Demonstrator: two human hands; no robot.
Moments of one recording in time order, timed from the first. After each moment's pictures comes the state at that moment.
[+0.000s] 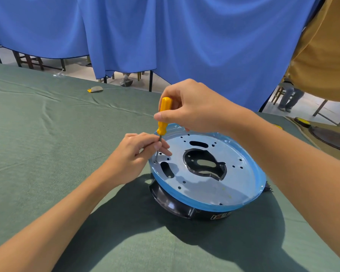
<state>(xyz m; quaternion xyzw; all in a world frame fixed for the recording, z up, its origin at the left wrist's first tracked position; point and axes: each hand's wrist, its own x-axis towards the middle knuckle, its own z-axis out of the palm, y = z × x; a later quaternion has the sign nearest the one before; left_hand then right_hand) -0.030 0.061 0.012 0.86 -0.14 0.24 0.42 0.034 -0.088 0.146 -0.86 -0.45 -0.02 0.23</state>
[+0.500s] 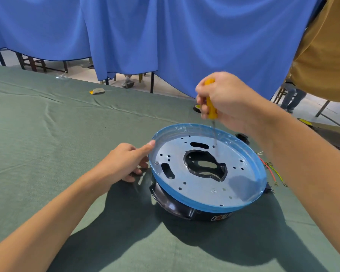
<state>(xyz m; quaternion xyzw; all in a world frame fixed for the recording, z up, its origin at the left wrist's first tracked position) -0.036 0.063 0.017 0.80 0.21 0.04 0.55 0.058 -0.111 0.151 -0.79 -0.25 0.06 0.55</state>
